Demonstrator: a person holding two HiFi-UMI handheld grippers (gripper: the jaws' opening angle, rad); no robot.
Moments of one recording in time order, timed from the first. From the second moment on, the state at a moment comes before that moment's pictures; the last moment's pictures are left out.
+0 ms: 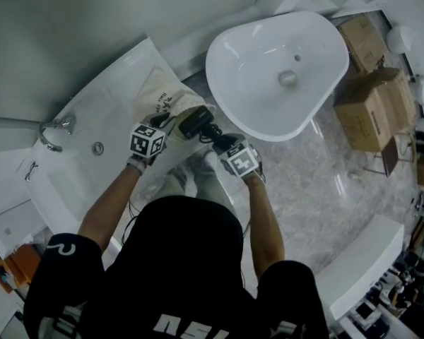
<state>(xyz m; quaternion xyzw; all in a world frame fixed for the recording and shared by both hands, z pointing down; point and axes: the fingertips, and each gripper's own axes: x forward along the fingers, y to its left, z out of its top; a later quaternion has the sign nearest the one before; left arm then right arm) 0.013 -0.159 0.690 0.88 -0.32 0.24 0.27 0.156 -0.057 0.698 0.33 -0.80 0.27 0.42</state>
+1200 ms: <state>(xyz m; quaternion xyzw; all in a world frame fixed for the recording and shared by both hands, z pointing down) -0.081 -0.167 0.553 0.86 -0.46 0.07 0.21 0.098 -0.185 0.596 0.33 -0.88 0.24 0.26</state>
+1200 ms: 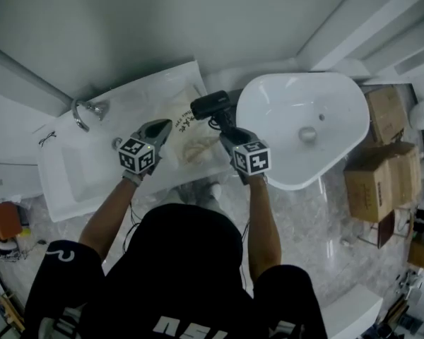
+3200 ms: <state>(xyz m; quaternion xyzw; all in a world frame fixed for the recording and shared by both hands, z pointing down) -0.191 -0.167 0.606 0.81 -0.52 0.08 0.25 -0.008 -0.211 0.750 0.32 -0.81 0.27 0.40</state>
